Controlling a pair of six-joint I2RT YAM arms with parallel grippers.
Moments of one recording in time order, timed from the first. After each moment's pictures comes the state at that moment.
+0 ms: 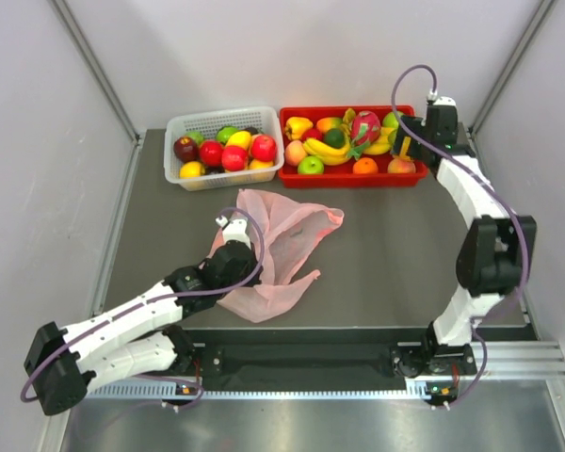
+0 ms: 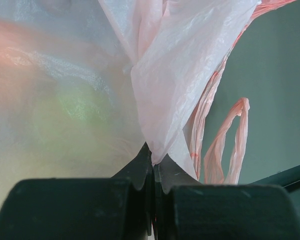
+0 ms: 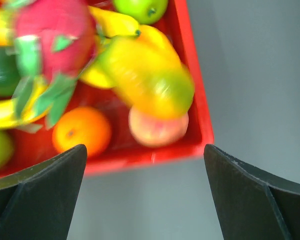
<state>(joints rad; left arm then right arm) -0.88 0.94 0.60 -0.36 -0.32 -0.70 0.04 1.85 1.57 -0.33 0.13 0.20</state>
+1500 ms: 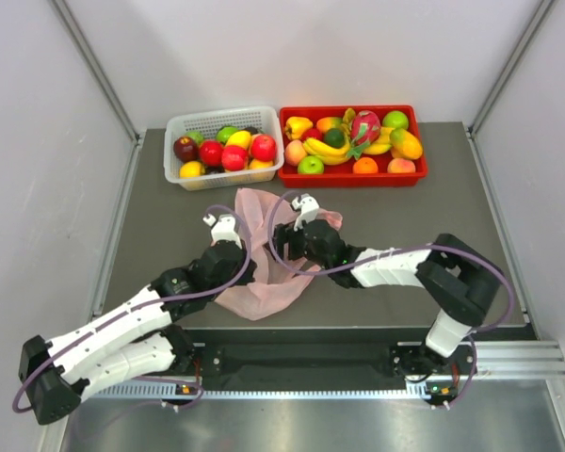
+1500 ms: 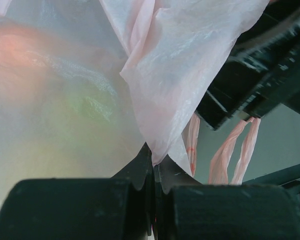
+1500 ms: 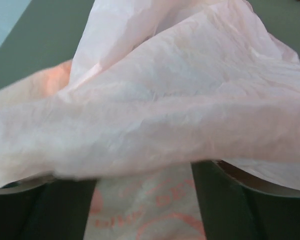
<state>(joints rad) -0.88 0.84 0.64 -0.46 -0.36 -0.73 0.94 1.65 0.78 0.52 0.15 0.42</state>
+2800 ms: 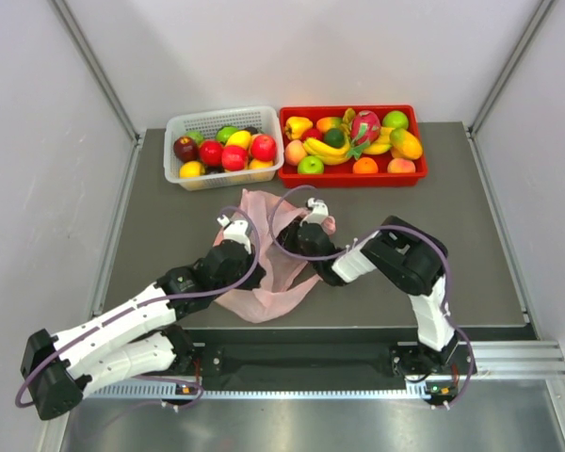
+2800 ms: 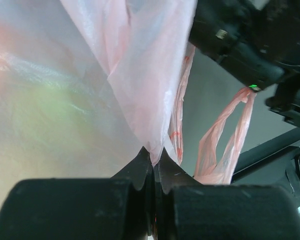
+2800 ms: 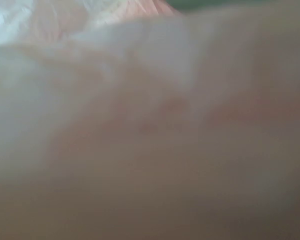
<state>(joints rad) -0.89 0.88 0.63 -0.42 -0.21 -0.68 0.88 2.06 0.87 0.85 0.32 0.80</state>
